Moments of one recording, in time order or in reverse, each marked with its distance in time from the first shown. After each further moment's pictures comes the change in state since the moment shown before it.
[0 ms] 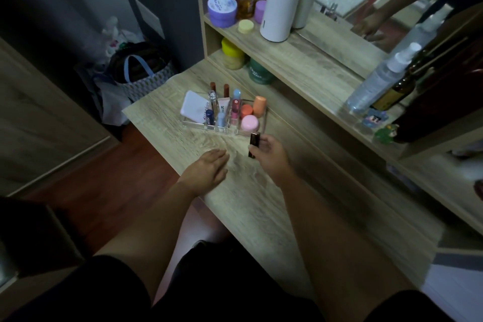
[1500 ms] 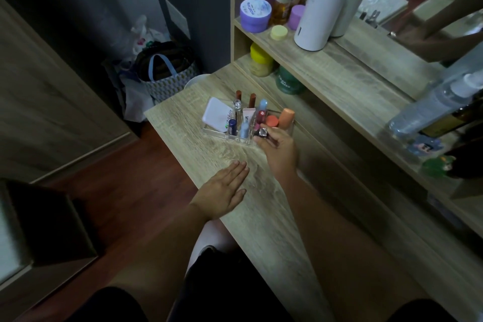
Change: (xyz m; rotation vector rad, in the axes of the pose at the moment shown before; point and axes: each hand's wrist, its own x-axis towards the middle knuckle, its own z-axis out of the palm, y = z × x) left_hand -0.014 -0.010 0.016 0.107 0.068 0.097; right_hand 0.056 -0.004 0.044 -0.027 0.055 -0.374
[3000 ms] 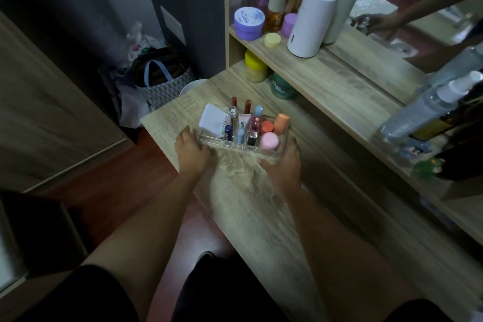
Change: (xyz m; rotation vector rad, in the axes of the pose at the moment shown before) left_hand 0.056 -0.044 -0.059 -0.489 0.402 -0.877; right_hand -0.009 0.020 -0.019 -0.409 0.038 0.302
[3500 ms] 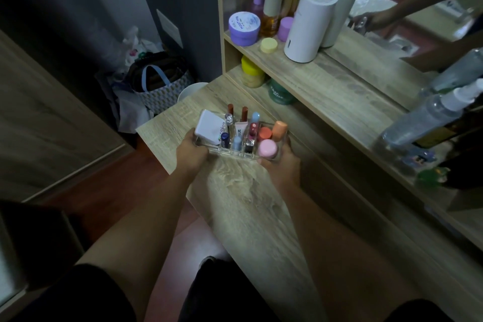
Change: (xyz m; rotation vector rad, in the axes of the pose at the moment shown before) left_hand 0.024 0.009 0.001 -0.195 -0.121 -0.142; right_hand 0.013 -0.015 0.000 0.077 0.006 -0.009
